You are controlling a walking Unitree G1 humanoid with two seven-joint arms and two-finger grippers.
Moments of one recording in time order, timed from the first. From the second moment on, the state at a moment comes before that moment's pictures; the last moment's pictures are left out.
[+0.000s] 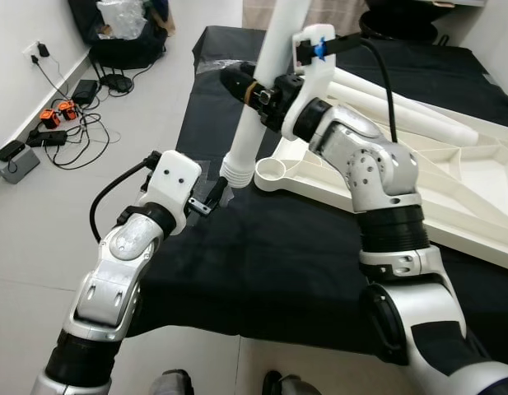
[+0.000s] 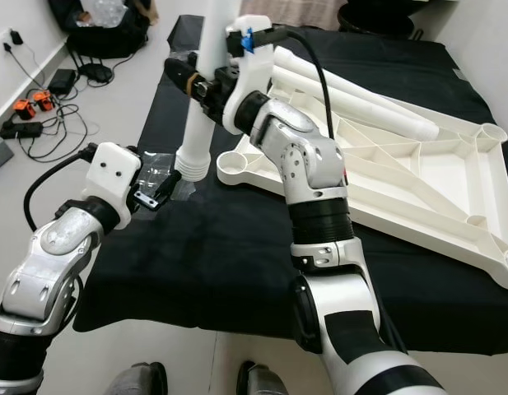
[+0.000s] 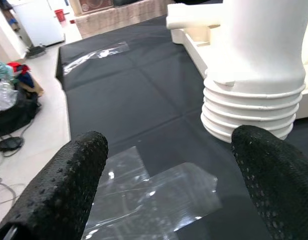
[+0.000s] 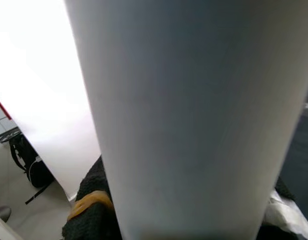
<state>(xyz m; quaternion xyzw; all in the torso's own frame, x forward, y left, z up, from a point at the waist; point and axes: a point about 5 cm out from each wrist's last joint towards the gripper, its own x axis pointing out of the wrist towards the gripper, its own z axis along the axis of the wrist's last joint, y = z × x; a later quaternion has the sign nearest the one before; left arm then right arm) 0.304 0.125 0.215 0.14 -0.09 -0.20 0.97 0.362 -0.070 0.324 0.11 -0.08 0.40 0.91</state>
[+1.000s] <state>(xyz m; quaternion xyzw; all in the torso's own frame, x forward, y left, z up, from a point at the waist) 0.288 0.099 0.234 0.13 -0.11 -0.30 0.94 0.354 -0.046 0.313 0.12 -0.05 0.43 0.89</state>
